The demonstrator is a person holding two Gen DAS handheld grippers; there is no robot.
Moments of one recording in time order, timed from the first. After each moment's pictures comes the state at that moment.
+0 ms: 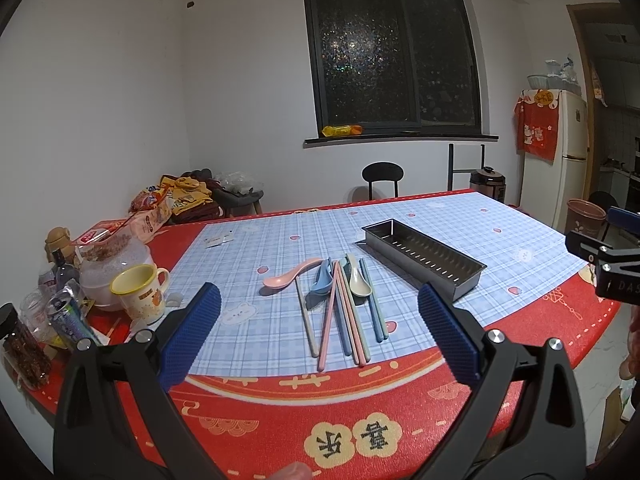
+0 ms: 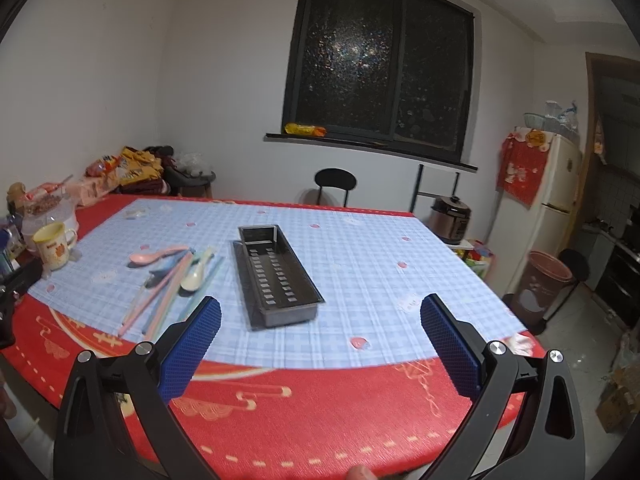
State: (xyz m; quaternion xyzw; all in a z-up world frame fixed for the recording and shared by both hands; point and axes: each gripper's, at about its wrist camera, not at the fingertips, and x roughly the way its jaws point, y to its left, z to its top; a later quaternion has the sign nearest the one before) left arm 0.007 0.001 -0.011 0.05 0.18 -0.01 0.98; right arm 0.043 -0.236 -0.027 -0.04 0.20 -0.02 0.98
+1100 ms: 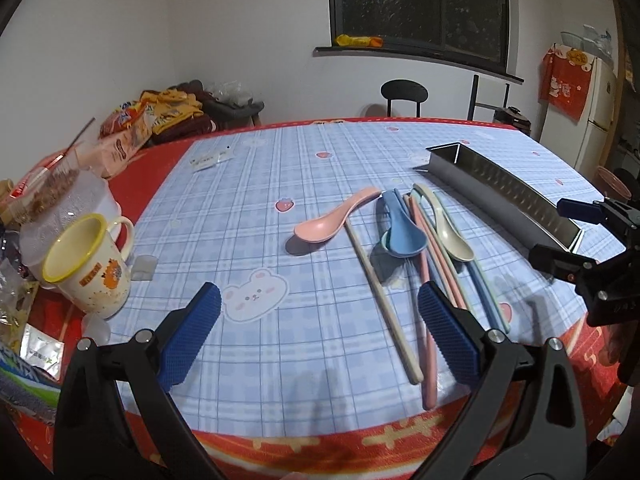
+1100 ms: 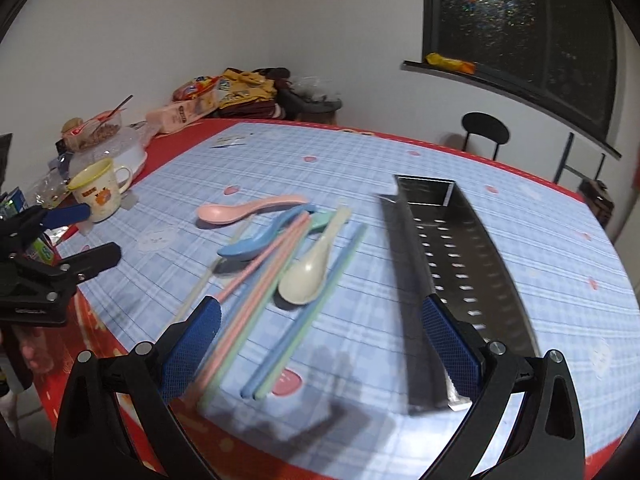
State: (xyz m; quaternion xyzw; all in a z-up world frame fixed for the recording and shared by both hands) left arm 0.191 0.096 -0.087 0.03 0.34 -0.01 0.94; right arm 0.242 -0.121 -0.114 -0.07 0.33 0.21 0.92
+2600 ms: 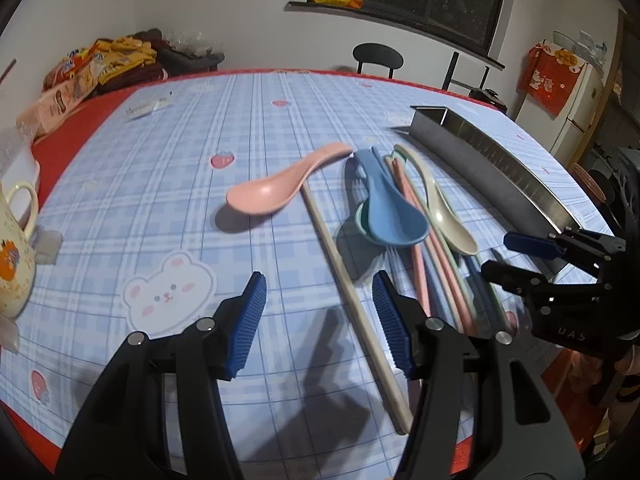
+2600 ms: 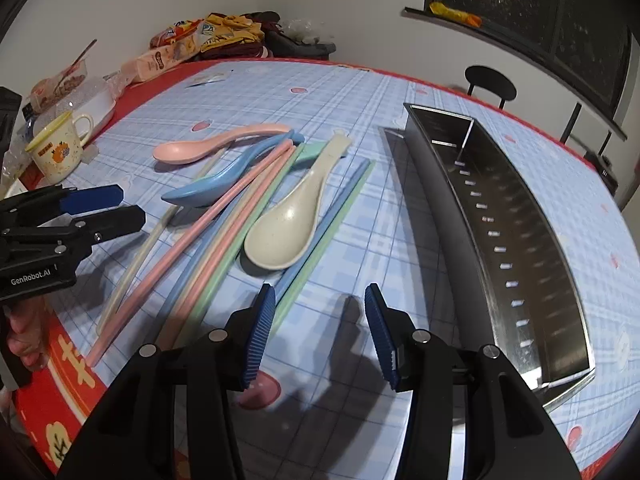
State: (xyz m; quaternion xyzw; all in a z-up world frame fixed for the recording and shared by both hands) left arm 0.257 0.087 -0.146 -0.03 0.41 -0.09 0.91; right arm 0.280 -0.105 -0.174 -0.11 0.42 0.17 0.89
